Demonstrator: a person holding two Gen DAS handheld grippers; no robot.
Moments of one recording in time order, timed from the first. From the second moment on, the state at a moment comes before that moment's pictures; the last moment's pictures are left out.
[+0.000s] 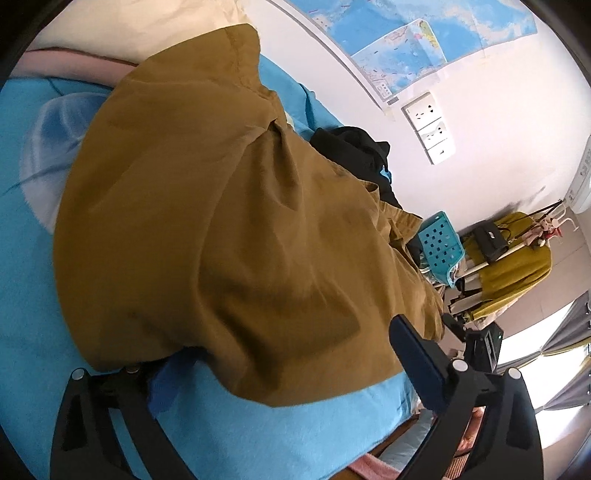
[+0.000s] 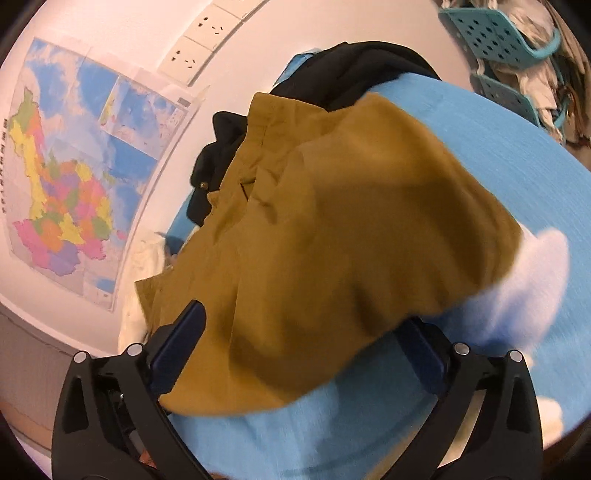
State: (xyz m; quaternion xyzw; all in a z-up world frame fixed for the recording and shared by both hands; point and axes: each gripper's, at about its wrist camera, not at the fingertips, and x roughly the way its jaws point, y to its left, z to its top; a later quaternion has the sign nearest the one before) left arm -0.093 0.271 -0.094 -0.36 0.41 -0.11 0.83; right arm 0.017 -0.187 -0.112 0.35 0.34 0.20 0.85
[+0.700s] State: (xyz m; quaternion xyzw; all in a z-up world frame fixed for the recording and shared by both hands) left arm -0.084 0.271 -0.092 -0.38 0.39 -0.07 0.83; right arm 0.032 -0.169 -0.113 0.33 0.30 0.18 0.88
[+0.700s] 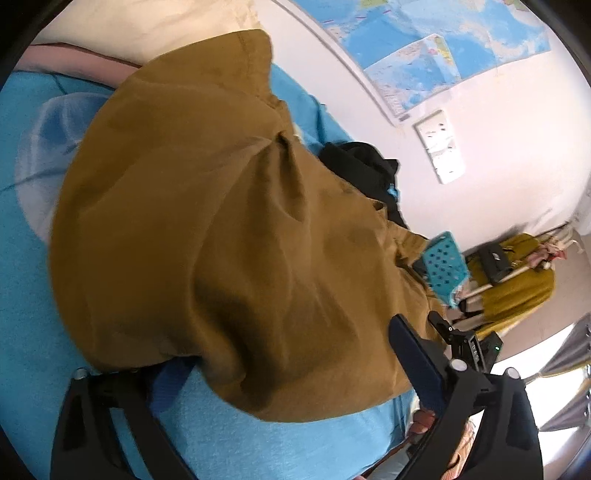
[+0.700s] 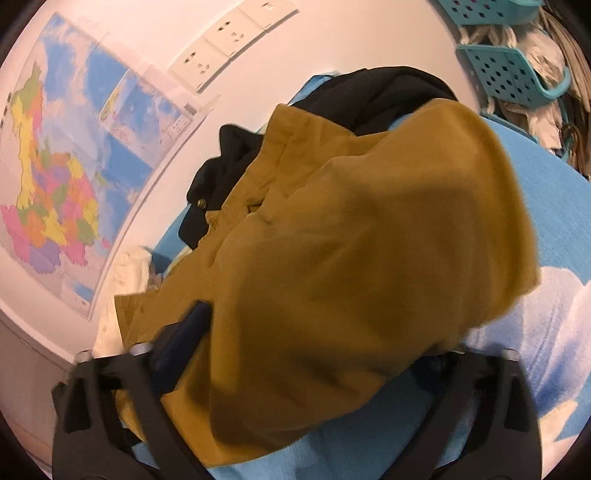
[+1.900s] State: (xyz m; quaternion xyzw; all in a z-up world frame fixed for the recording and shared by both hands) left arm -0.097 0.275 -0.102 -0.41 0.41 -0.19 0.79; right arm 0.045 -0.172 -0.077 0.45 0.33 0.36 0.75
